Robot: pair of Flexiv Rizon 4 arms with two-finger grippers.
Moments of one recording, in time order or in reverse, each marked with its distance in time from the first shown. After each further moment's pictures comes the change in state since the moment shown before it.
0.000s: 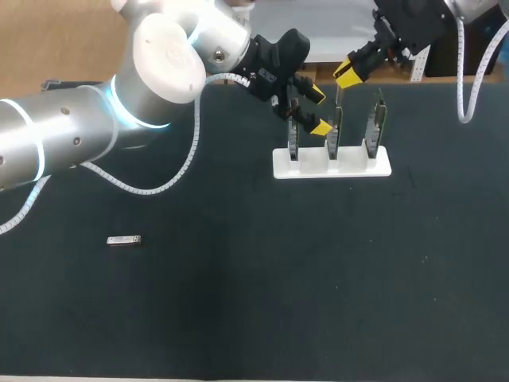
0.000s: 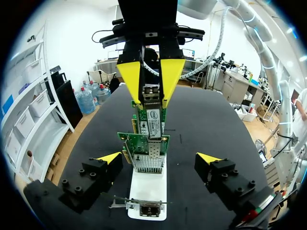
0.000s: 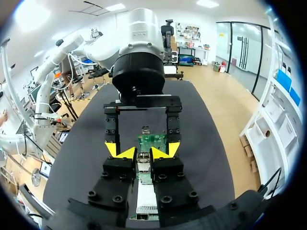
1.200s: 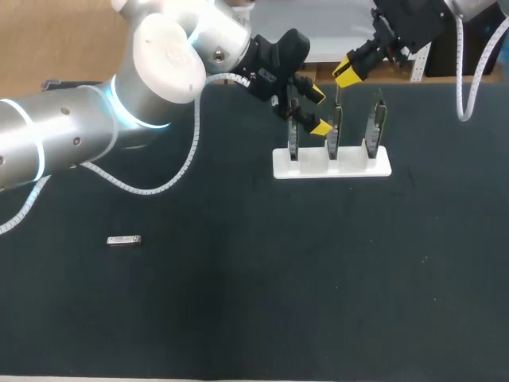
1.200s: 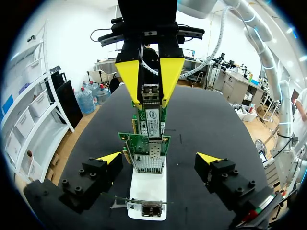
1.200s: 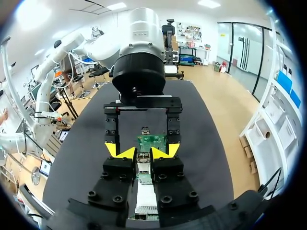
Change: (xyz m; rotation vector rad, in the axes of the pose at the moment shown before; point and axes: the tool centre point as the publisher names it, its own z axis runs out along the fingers) left arm 0.000 0.000 0.000 0.000 0.000 0.000; right arm -0.001 0.001 0.001 -0.005 0.011 -0.006
